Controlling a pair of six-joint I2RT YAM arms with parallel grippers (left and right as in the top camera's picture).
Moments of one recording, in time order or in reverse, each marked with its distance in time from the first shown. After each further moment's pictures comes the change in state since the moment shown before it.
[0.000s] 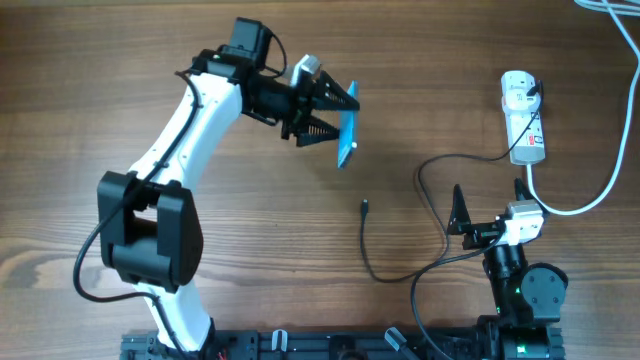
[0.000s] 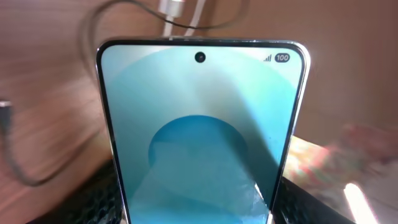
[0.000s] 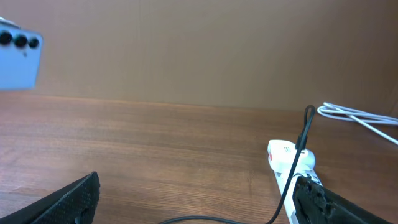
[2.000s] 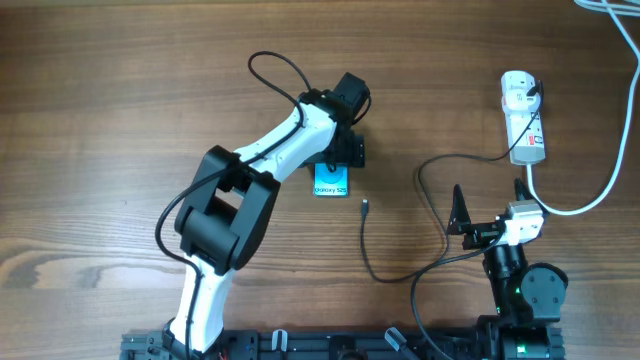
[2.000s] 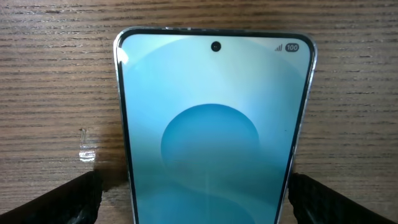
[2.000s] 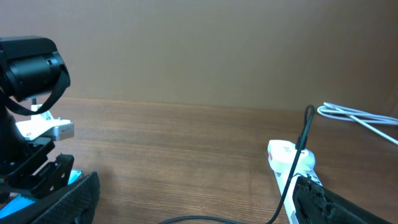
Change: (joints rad) left arm -0.339 0.231 -0.011 0.076 -1.303 0.020; right arm 0.000 0.000 0.000 0.000 0.000 0.000
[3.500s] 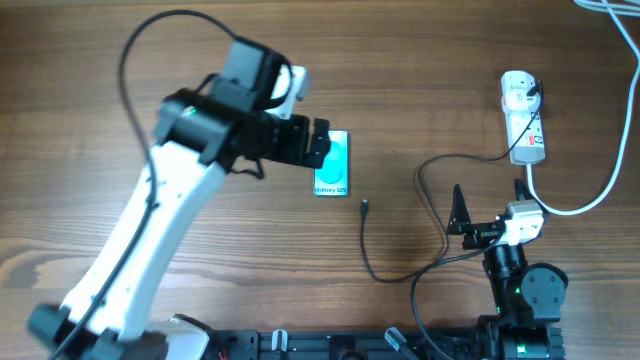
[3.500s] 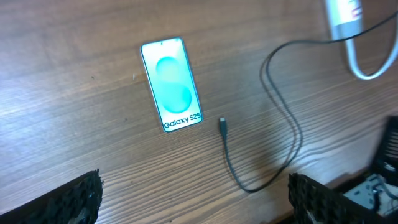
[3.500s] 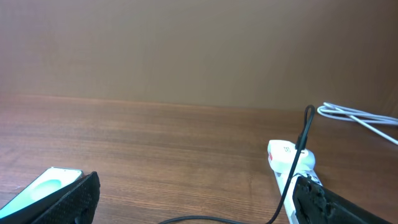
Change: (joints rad) left arm 0.139 -0.660 -0.004 -0.311 0.245 0.324; right arm 0.000 0.000 0.000 0.000 0.000 0.000
